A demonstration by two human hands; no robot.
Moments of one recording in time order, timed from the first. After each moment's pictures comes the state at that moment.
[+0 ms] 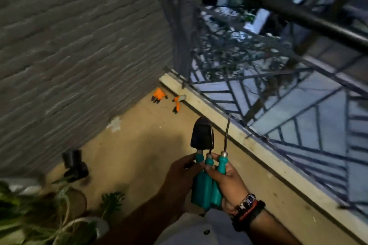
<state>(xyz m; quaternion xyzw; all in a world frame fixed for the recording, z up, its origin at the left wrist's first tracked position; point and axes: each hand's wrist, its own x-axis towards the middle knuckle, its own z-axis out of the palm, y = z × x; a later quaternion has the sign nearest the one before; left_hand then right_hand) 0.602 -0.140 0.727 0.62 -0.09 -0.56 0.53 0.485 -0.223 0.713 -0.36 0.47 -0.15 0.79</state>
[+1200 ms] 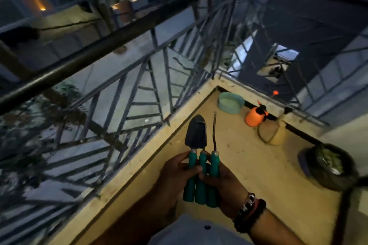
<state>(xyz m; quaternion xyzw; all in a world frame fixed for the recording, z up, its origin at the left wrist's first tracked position) 0.107 -0.315 0.742 0.36 -0.60 -0.72 -0.03 0.037 -0.179 0.753 0.01 0.51 -0.70 0.50</state>
